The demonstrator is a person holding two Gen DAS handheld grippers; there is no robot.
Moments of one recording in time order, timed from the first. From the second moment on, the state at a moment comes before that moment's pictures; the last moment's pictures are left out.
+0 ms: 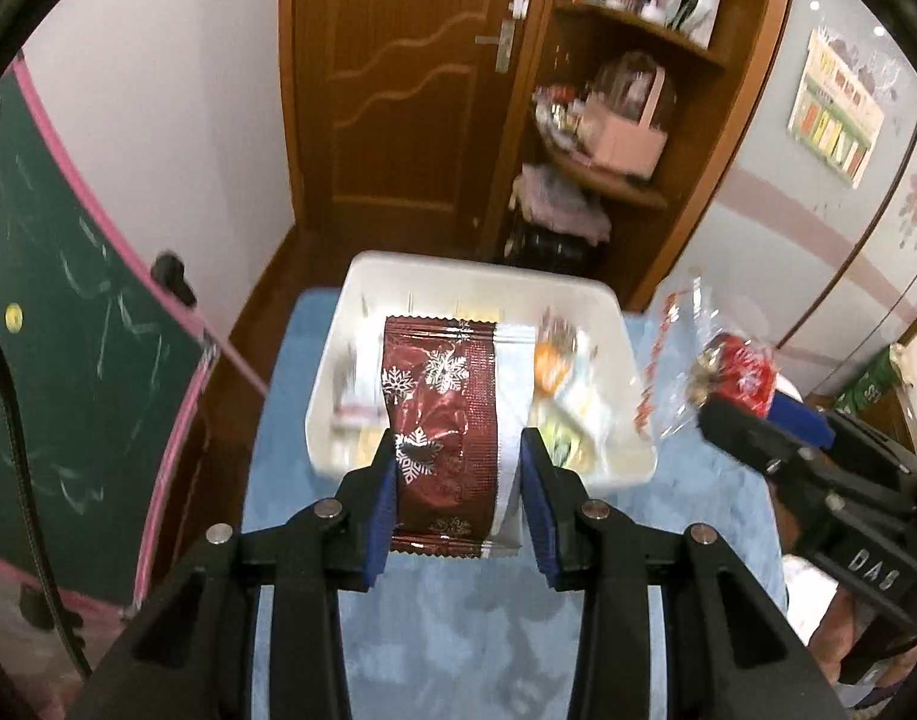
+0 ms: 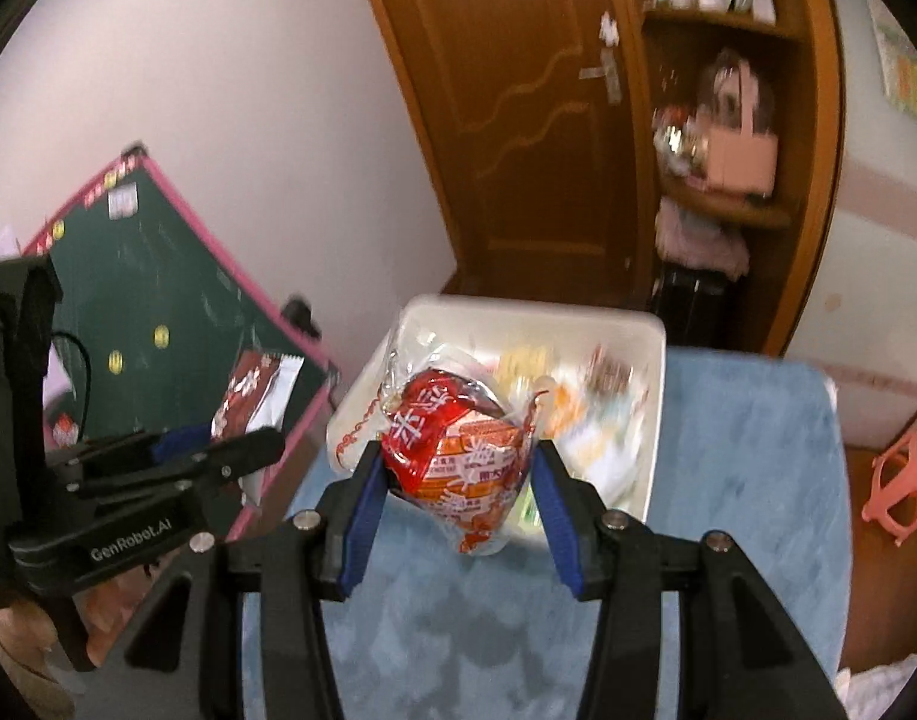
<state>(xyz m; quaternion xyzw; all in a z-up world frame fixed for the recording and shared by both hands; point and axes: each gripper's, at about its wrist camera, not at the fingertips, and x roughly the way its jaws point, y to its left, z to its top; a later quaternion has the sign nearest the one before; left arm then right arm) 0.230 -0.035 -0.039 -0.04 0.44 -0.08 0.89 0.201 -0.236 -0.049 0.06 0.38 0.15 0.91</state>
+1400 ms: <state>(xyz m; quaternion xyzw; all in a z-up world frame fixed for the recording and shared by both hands) 0.373 -0.042 -0.087 -0.02 0.49 -0.03 0.87 0.315 -0.231 -0.096 0.04 0.44 0.07 0.89</state>
